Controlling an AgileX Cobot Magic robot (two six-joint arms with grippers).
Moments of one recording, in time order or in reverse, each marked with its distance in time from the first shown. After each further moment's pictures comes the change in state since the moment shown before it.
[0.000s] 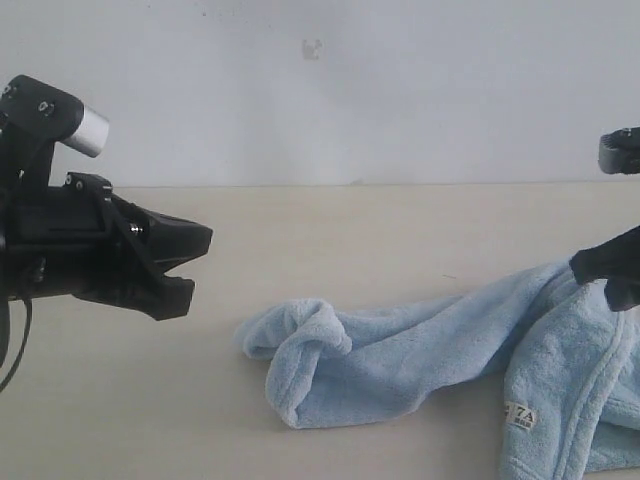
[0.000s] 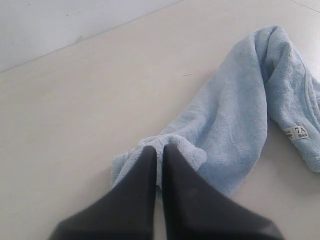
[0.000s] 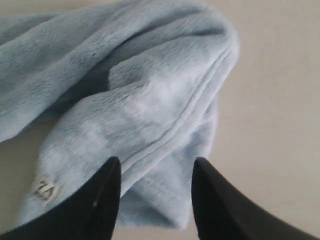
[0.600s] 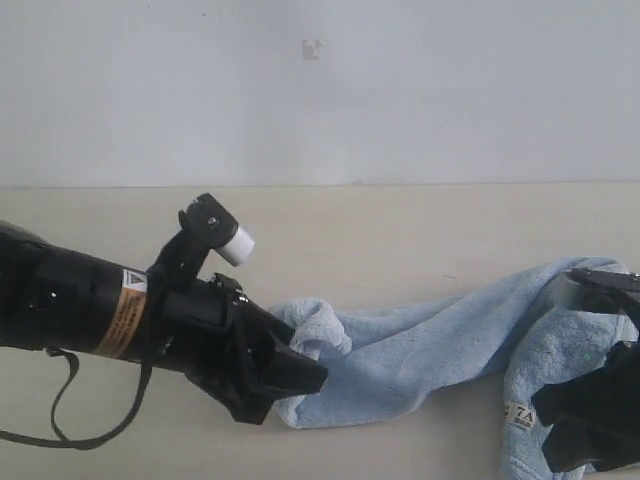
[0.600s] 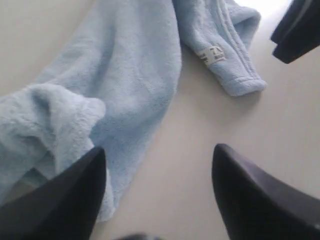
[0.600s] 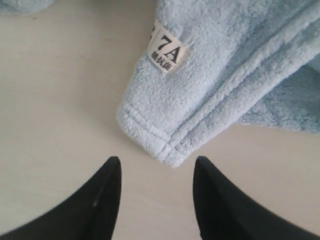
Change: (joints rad) left arm 0.000 0.420 -0.097 -0.042 -0.362 0.211; right arm 0.000 0.018 0.286 0.546 0.023 -0.407
